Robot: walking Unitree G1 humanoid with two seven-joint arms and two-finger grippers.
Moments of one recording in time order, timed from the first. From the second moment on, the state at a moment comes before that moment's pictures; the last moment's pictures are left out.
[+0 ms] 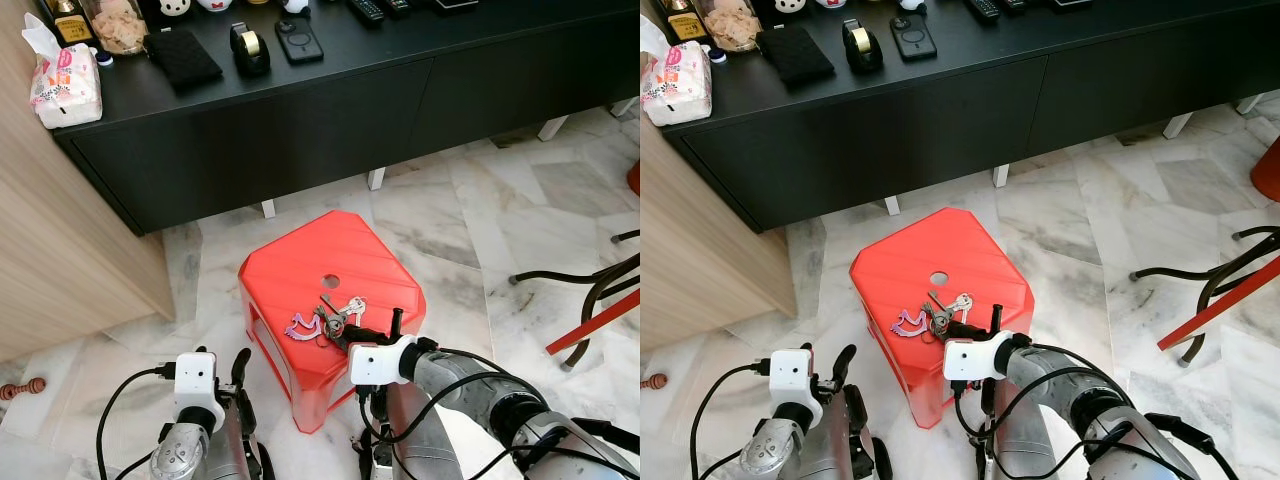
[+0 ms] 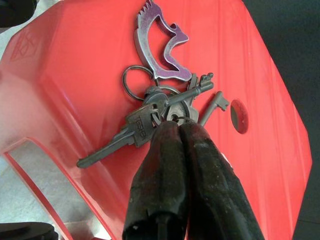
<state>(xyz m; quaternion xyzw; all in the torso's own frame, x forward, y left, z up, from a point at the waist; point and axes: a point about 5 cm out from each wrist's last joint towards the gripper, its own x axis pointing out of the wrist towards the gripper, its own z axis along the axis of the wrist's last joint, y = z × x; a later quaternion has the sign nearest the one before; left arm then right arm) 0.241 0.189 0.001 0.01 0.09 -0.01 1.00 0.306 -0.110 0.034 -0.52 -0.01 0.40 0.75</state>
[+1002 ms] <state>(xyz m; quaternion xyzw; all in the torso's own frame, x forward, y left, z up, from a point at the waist) 0.248 0.194 0.000 0.02 0.11 -0.01 0.99 0.317 -0.143 0.048 -0.24 0.05 0.20 0.95</state>
